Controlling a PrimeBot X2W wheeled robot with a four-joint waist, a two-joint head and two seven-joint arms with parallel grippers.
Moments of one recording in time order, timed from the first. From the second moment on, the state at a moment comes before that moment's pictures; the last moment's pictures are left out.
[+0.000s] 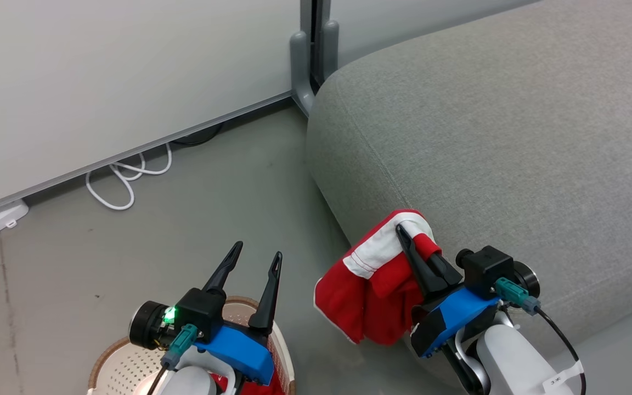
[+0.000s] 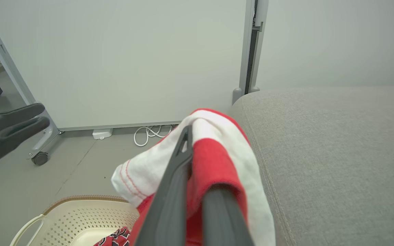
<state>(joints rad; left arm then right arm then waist) -0.20 0.06 -0.34 0.42 -0.16 -0.11 -0.26 -0.37 -0.05 0.33 0.53 0.19 0.13 -0.26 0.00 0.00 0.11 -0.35</state>
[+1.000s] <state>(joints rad) -0.21 0.06 -0.34 0.42 -0.14 -0.12 -0.26 -0.36 -0.05 0.33 0.50 0.21 0.13 -0.26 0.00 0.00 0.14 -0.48</state>
